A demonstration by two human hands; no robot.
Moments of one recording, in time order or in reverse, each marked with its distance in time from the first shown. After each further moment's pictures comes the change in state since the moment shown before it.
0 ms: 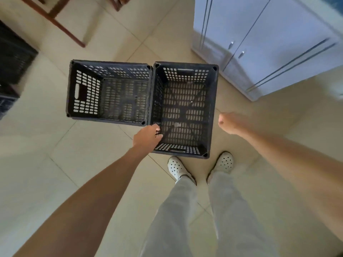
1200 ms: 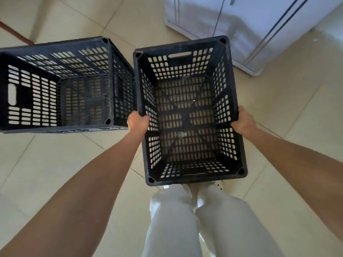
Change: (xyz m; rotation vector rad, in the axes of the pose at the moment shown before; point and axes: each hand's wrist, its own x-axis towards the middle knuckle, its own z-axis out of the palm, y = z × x) left_hand 0.193 -0.009 0.181 -0.635 0.154 -0.239; right_hand 0.128 0.093 0.237 0.634 0.280 0.420
